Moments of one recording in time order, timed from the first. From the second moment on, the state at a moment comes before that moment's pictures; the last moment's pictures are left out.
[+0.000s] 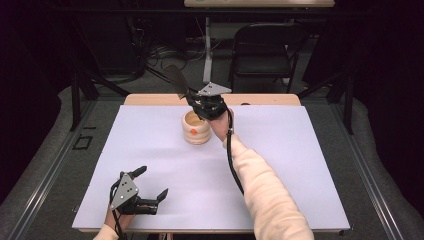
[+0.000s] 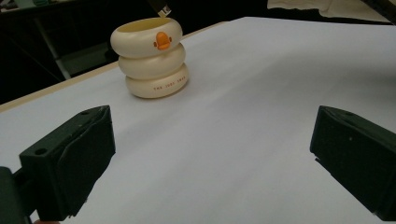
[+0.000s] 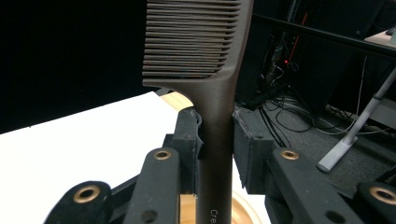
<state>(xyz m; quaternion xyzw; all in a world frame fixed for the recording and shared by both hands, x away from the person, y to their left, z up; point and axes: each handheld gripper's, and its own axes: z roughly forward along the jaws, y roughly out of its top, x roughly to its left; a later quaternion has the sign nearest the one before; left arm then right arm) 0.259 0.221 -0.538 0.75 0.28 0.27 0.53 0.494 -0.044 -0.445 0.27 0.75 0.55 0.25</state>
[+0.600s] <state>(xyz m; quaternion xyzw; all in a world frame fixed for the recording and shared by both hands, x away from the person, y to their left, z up) 0.259 0.221 -0.538 0.75 0.28 0.27 0.53 0.499 -0.038 -0.459 0.27 0.76 0.54 0.24</state>
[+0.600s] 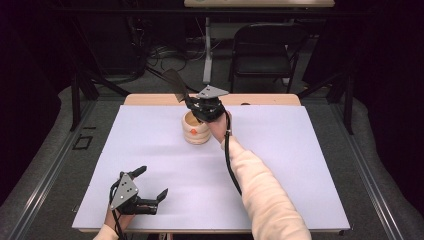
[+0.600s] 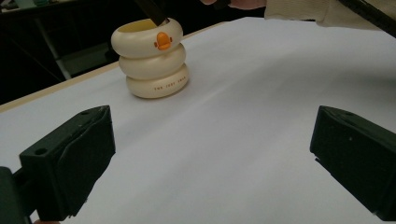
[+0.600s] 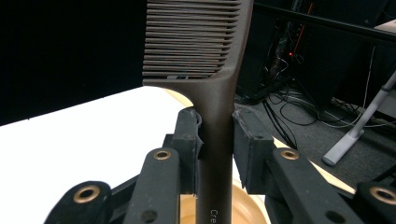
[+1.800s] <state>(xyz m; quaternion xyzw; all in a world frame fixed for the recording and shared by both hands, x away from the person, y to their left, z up) 0.259 0.221 -0.538 0.75 0.28 0.27 0.53 0.499 -0.044 -0.483 0.28 0.76 0.54 0.23</state>
